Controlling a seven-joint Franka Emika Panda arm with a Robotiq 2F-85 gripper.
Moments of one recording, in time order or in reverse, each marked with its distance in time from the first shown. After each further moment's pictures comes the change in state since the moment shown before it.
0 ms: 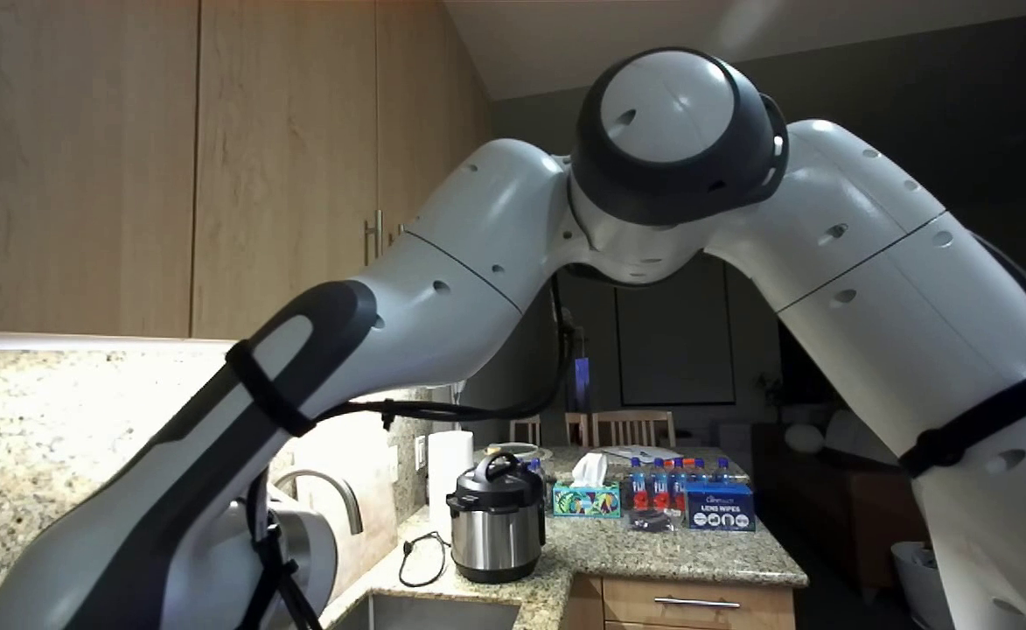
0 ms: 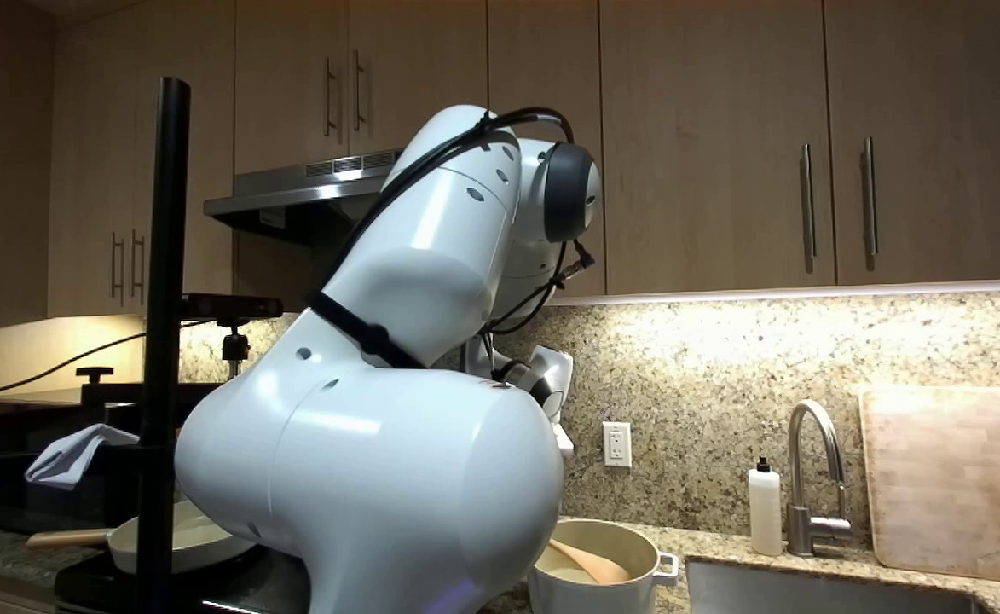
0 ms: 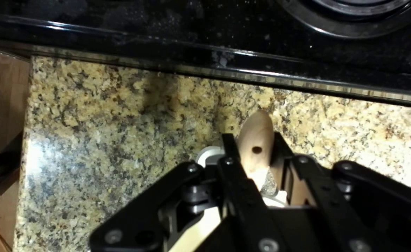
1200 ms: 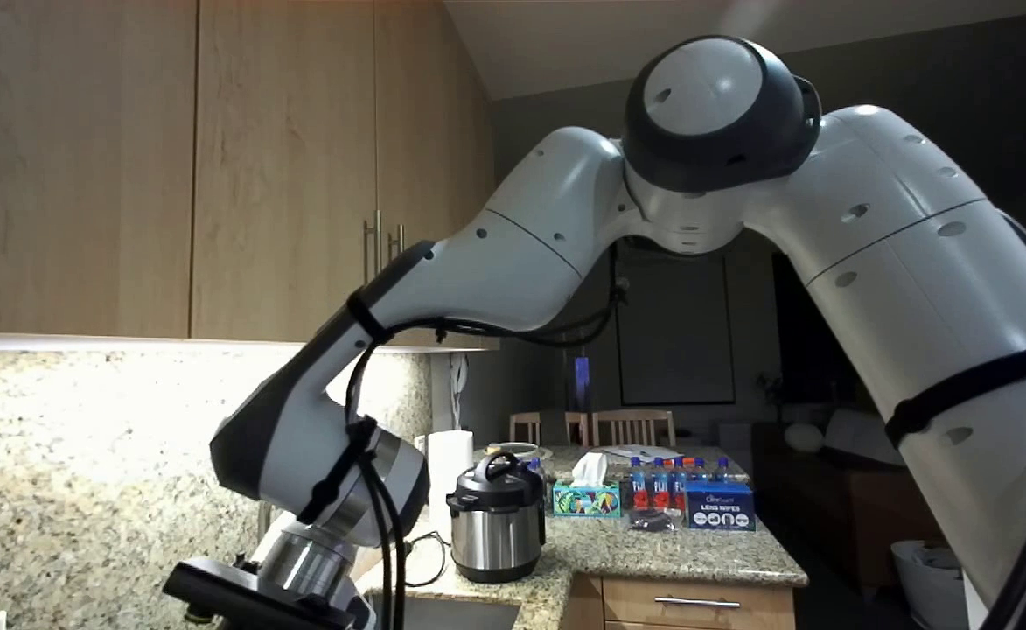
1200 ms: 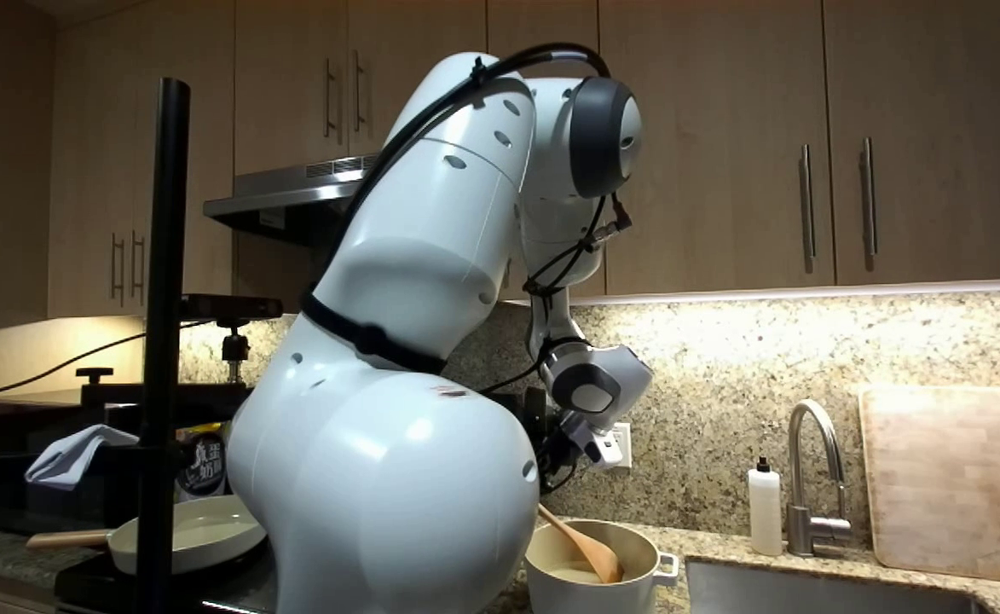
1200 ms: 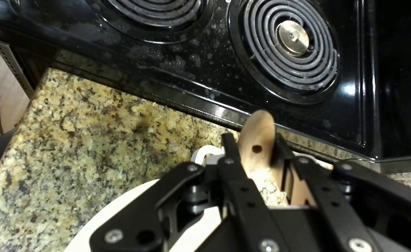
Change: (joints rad) arm -0.329 -0.136 0.139 -0.123 0.591 -0.214 -0.837
